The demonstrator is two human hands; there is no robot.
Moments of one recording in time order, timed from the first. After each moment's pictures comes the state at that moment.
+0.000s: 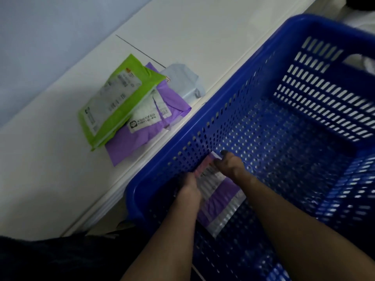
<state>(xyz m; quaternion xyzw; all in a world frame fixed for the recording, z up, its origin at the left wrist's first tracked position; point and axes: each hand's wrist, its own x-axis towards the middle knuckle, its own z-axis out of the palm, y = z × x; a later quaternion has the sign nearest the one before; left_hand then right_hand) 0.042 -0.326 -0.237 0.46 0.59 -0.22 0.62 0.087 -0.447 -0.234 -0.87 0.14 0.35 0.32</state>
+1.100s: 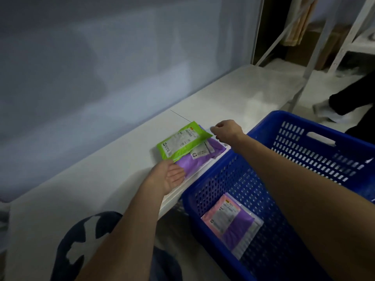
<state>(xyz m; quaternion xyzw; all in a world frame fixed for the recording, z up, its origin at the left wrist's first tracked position) 0.016 -0.180 0.015 0.52 0.36 -0.17 0.76 0.107 -0.370 0.058 -0.88 0.07 0.08 0.46</state>
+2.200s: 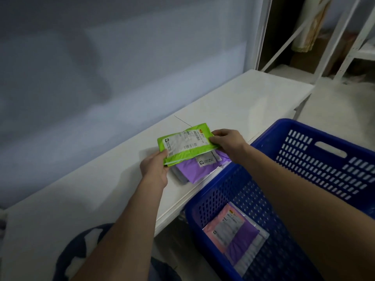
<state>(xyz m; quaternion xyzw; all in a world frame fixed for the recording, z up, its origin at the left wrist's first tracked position) 0.066 -0.160 0.014 0.48 0.32 0.08 0.81 0.132 -0.362 0.026 -0.72 0.09 0.12 0.68</state>
